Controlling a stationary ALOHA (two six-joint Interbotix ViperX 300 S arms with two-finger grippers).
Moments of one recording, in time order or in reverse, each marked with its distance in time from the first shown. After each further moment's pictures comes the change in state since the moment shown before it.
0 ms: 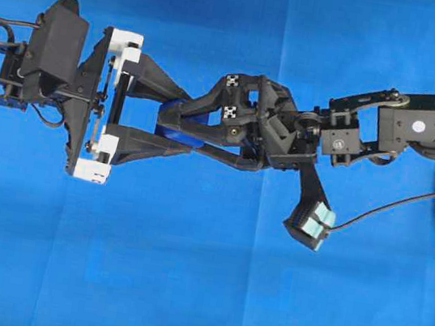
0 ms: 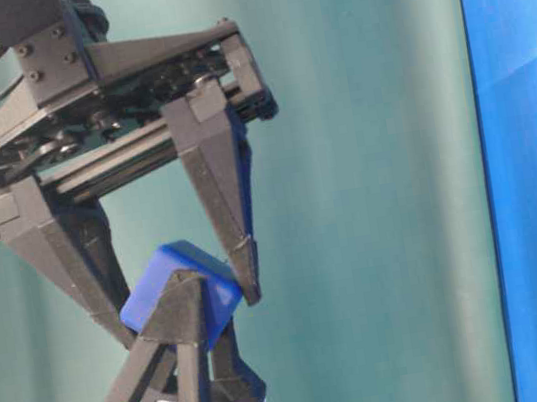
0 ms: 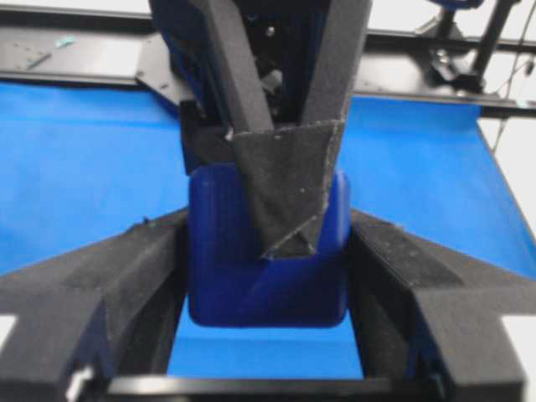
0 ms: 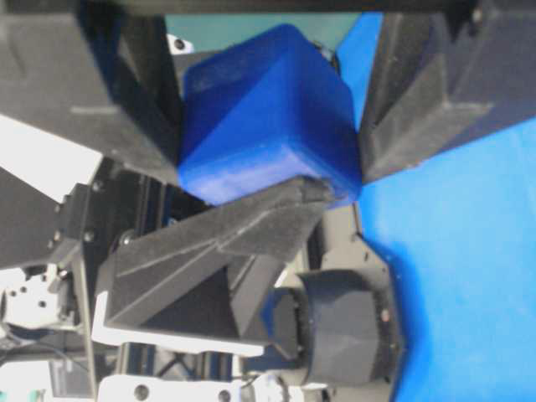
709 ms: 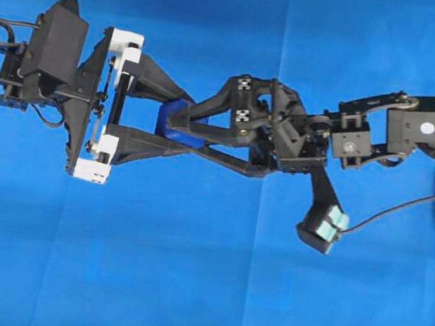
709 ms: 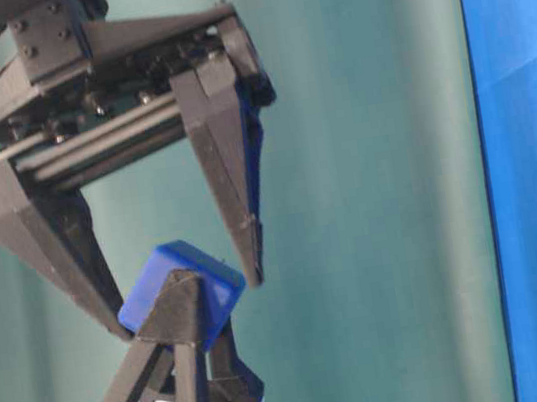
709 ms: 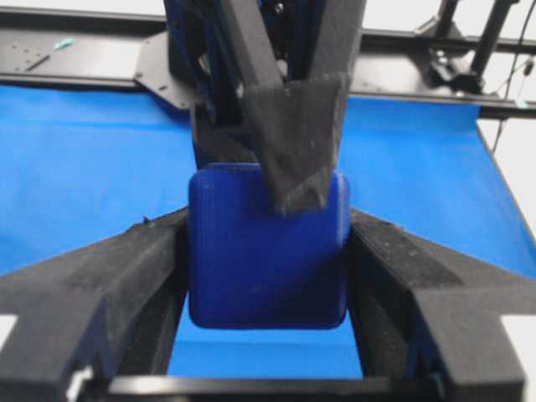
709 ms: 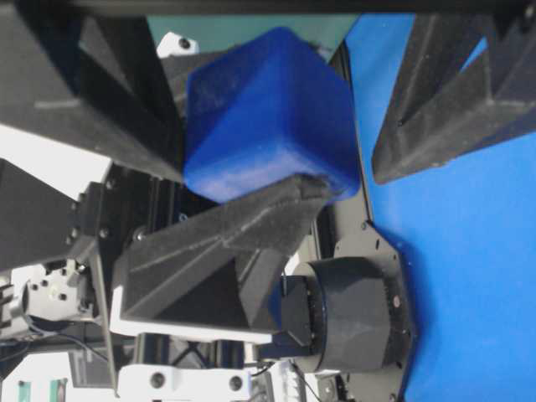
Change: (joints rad) left arm -0.003 0.000 0.000 0.000 -0.008 0.005; right arm 0.000 -0.012 0.028 0.002 -0.052 0.000
